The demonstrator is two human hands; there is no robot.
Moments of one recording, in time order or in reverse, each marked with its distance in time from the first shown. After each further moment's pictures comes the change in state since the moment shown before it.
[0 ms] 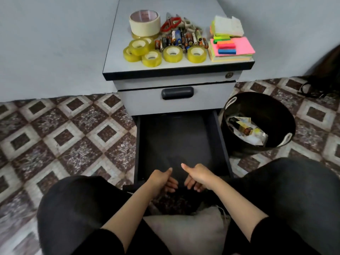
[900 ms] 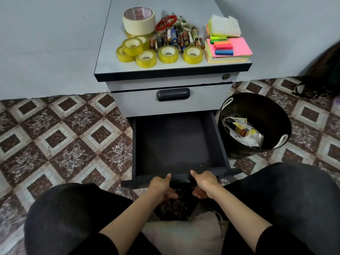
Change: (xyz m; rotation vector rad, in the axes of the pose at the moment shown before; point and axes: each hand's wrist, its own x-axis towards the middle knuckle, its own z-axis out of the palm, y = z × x) left_hand 0.020 -0.013 0.019 -0.067 0.129 -0.090; right_hand 0.016 0.029 -0.001 0.242 0.226 0.195
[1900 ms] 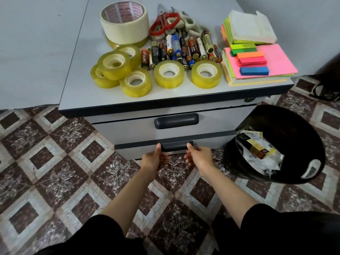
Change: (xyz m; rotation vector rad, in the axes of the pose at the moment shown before) left_hand 0.088 0.157 -0.042 -0.286 0.090 0.236; right_hand 0.100 -0.150 -0.014 0.539 0.054 -0.282
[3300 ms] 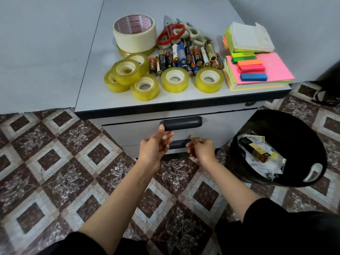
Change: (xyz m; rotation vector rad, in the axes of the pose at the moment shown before) left_hand -0.055 0.055 -0.007 -0.428 -0.144 0.216; right_hand -0.009 -0.024 0.005 0.030 -0.050 -0.200
